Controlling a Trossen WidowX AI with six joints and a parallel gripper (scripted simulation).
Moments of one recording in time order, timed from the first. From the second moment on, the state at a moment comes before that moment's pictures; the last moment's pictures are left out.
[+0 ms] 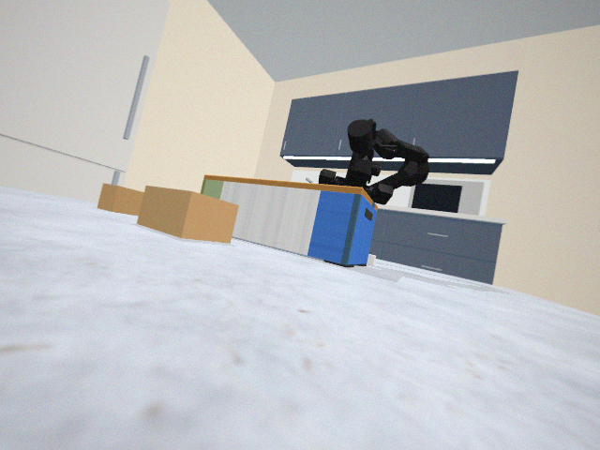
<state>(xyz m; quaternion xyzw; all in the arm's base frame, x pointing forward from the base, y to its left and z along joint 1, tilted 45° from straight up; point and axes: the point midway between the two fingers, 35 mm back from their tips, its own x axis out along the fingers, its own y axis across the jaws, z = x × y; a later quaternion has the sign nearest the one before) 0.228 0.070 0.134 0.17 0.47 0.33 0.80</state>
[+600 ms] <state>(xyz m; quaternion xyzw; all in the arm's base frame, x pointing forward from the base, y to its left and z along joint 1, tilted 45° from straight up) 0.225 0.056 0.139 0.47 0.56 0.14 0.67</state>
